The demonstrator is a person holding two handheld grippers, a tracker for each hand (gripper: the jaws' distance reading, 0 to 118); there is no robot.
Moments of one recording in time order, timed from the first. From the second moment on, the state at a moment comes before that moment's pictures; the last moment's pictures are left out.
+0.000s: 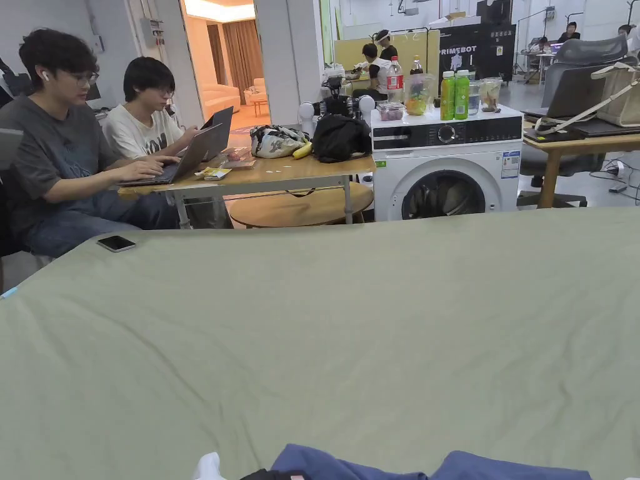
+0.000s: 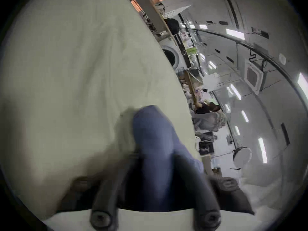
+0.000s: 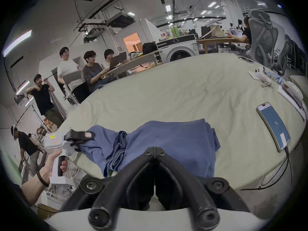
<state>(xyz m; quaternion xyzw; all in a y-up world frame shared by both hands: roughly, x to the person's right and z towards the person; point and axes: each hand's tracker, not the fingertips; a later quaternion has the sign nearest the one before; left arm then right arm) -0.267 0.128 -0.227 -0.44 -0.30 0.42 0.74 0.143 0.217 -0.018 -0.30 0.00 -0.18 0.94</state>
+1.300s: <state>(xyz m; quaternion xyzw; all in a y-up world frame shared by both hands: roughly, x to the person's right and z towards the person) -0.083 0.180 -0.187 -0.41 -0.45 0.10 0.79 0.167 0.205 0.011 -0.29 -0.01 -0.22 0.93</state>
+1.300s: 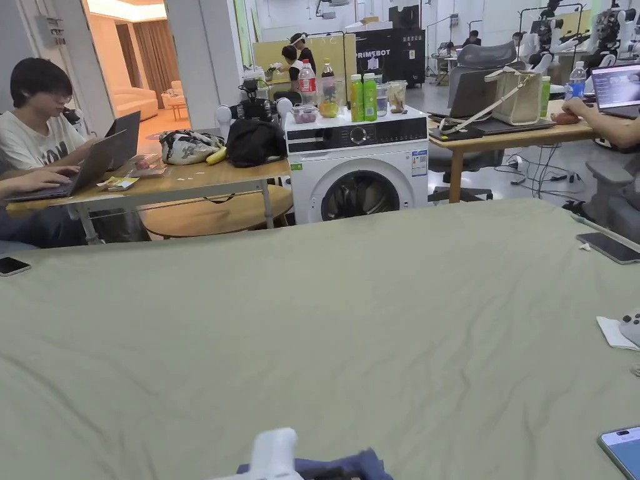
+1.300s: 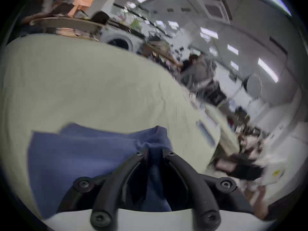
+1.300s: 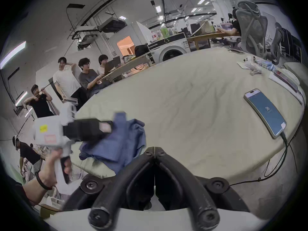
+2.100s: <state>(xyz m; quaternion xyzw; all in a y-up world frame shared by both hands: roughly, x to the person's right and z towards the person) -0.236 0.220 -0.200 -0.38 -0.33 0.24 0.83 0.096 0.174 -0.119 -0.43 0.05 -0.10 0.89</state>
